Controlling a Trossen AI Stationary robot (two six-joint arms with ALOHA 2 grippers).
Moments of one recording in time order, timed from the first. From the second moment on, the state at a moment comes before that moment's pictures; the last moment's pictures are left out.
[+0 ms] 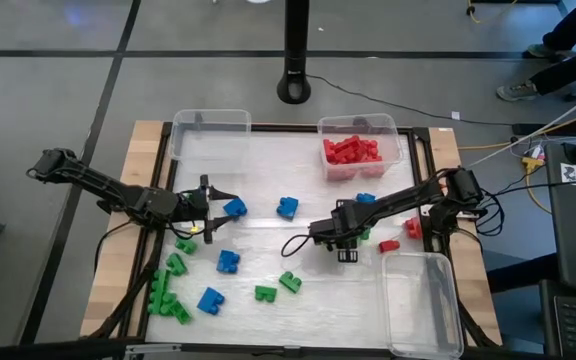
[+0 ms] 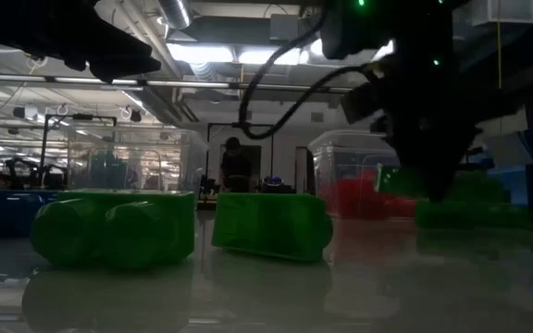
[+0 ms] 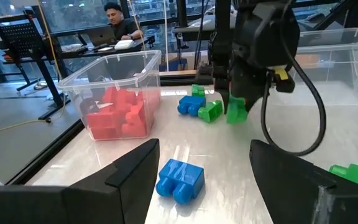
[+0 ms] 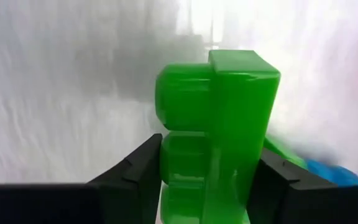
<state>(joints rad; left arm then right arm) -0.31 0.70 0.27 0.28 -0.53 0.04 0.20 1.83 1.27 -1.05 0.10 0.20</state>
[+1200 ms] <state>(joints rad) -0.31 0.70 0.27 0.28 -0.53 0.03 0.86 1.58 1.69 -1.57 0.26 1.14</state>
